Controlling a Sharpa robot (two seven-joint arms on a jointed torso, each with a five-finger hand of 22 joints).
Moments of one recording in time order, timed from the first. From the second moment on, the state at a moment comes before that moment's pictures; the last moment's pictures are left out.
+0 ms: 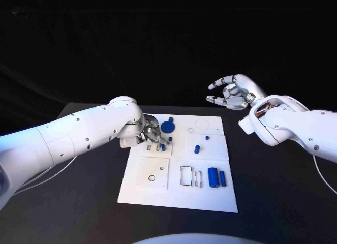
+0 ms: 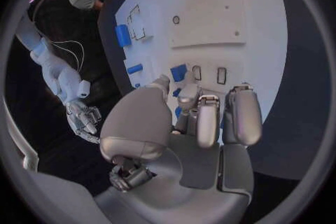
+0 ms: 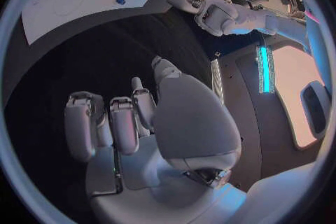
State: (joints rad) left arm 1.28 -0.47 -0.04 1.17 -0.98 0.38 -0.53; left_hand 1.19 0.02 0.10 0.29 0.08 0.77 0.09 0.74 0.52 1.27 0.01 1.24 1.04 1.47 -0.05 1.54 1.31 0.08 1.46 0.03 1.40 1.19; right arm 1.33 -0.92 -0.12 1.53 -0.90 -0.58 0.11; right_hand 1.42 -0.12 0.15 0.29 0.27 0.75 0.18 0.30 0.30 1.36 0.09 1.35 1.31 1.47 0.03 1.50 1.31 0.02 1.47 0.13 1.43 1.31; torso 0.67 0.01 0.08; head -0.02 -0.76
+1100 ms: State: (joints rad) left arm 1.28 -0.47 -0.04 1.16 -0.96 0.38 -0.53; left_hand 1.32 -0.07 0.55 0.28 0.09 0.75 0.08 0.73 0.54 1.26 0.01 1.24 1.04 1.47 -0.06 1.54 1.31 0.08 1.46 0.03 1.41 1.21; right arm 1.33 -0.91 -0.12 1.53 -0.90 -0.57 0.10; right_hand 1.42 -0.12 0.15 0.28 0.27 0.75 0.18 0.30 0.30 1.36 0.09 1.35 1.31 1.47 0.03 1.50 1.31 0.02 1.47 0.13 1.43 1.31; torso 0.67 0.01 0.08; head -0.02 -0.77
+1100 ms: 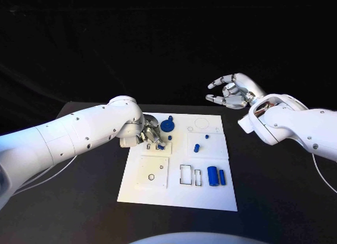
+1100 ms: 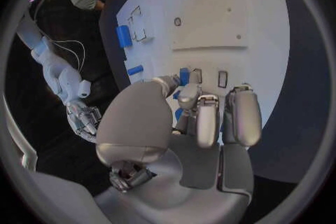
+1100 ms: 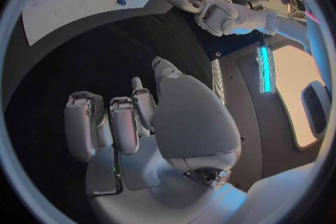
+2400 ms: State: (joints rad) left arm 1.24 -0.57 -0.04 1.29 -1.03 0.22 -0.52; left_hand 1.17 -0.16 0.75 0.23 0.22 0.75 0.08 0.85 0.61 1.29 -0.01 1.24 1.03 1.46 -0.07 1.54 1.31 0.08 1.46 0.03 1.41 1.21; right arm 1.32 -0.92 -0.12 1.52 -0.90 -0.57 0.10; right_hand 1.42 -0.12 0.15 0.29 0.27 0.75 0.18 0.31 0.30 1.36 0.09 1.35 1.31 1.46 0.02 1.50 1.31 0.02 1.47 0.13 1.43 1.31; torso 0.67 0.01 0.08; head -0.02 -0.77
